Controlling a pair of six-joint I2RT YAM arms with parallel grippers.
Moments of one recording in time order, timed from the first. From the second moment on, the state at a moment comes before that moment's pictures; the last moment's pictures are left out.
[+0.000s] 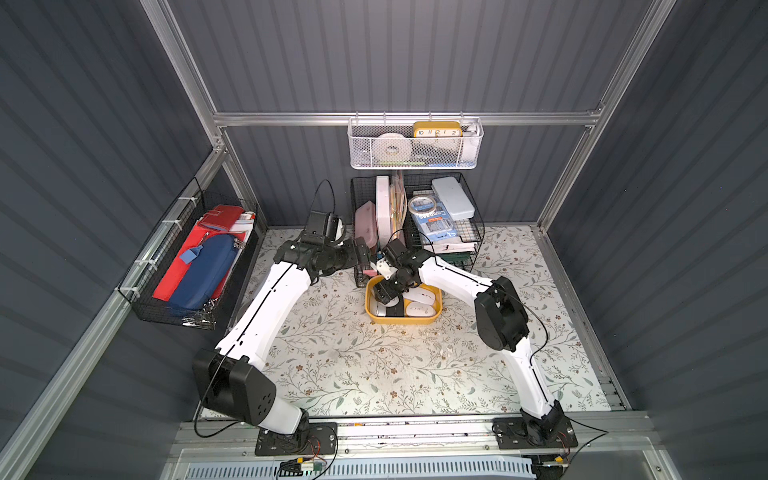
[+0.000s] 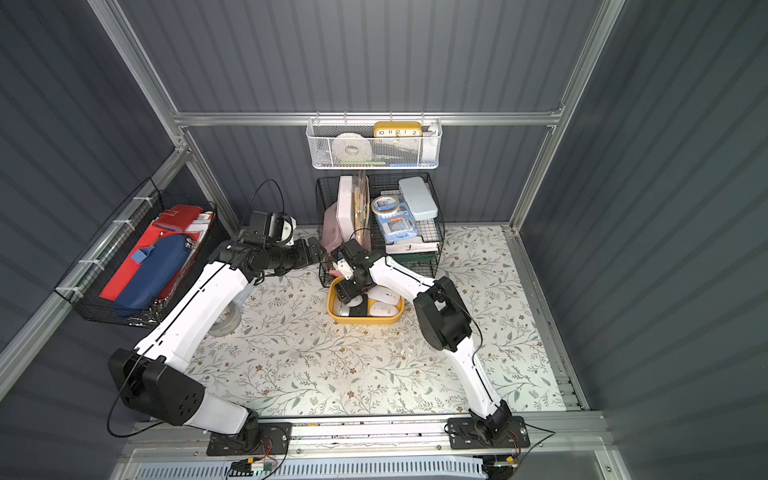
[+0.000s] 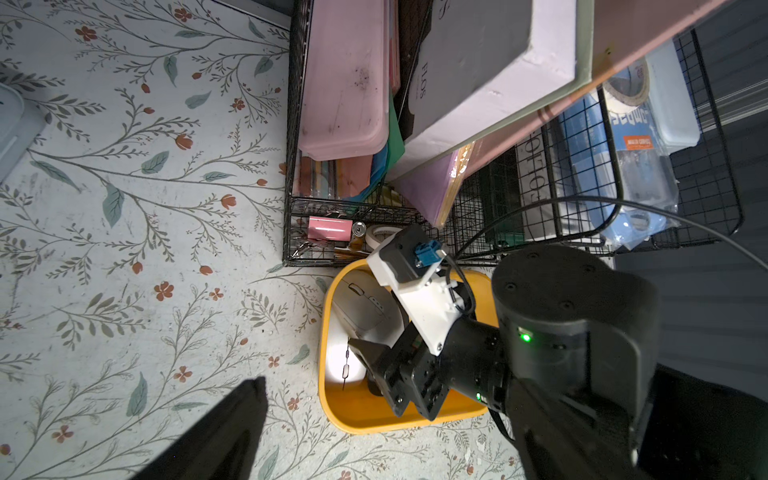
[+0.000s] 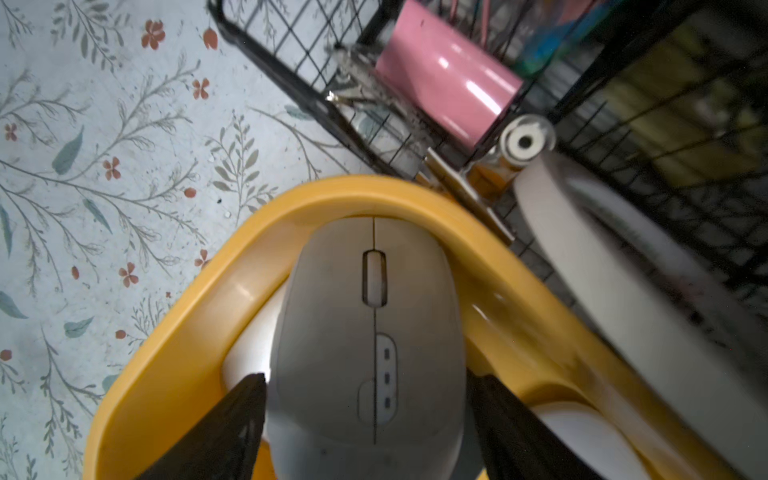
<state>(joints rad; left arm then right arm) -0.34 1.52 1.54 -0.82 0.16 -0.48 0.71 2.32 1.95 -0.78 -0.18 0.04</state>
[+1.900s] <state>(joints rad) -0.34 1.50 1.54 -0.79 0.18 -0.47 0.71 2.05 1.80 -0.96 -0.09 0.11</state>
